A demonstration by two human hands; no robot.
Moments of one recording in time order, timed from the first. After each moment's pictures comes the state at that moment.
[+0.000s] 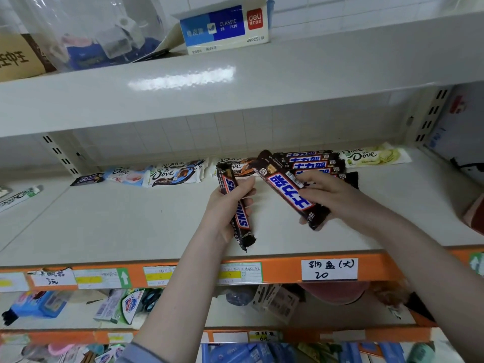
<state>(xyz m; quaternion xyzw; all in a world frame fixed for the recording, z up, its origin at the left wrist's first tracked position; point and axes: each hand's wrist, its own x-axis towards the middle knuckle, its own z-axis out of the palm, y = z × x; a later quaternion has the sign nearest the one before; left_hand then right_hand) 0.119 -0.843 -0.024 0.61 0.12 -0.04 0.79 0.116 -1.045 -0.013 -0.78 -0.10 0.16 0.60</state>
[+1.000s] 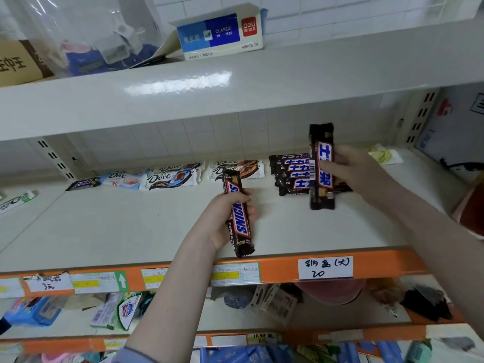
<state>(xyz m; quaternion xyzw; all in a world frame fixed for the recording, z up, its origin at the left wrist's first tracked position) 0.115 -0.838 -0.021 0.57 0.10 -0.15 0.81 0.140 -1.075 0.000 -0.80 -0.07 -0.04 0.59</state>
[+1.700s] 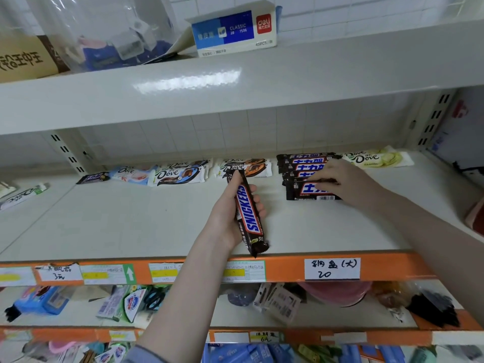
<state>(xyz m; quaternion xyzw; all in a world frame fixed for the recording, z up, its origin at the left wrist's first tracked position) 0.114 -0.841 -0.028 0.48 0.11 -0.14 0.86 0.179 -1.080 -0.037 -0.94 -0.24 -0.09 0.22</state>
